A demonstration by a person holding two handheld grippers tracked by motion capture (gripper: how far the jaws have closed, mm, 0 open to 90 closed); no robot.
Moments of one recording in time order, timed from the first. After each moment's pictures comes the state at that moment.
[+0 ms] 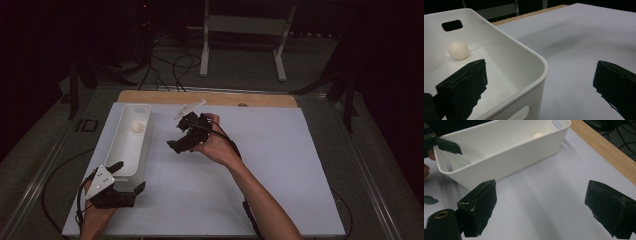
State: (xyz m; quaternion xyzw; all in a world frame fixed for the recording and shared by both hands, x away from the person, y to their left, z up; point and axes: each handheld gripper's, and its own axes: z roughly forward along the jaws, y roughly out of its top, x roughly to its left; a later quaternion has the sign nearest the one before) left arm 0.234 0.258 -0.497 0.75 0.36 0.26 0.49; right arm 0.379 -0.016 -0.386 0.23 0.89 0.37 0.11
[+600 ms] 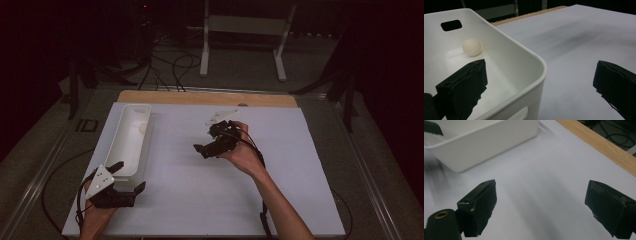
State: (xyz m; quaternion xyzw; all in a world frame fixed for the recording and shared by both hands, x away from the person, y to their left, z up) left arm 0.234 0.258 -0.496 0.75 0.36 0.25 0.50; right arm 0.365 -0.090 -0.401 0.28 0.87 0.39 0.13
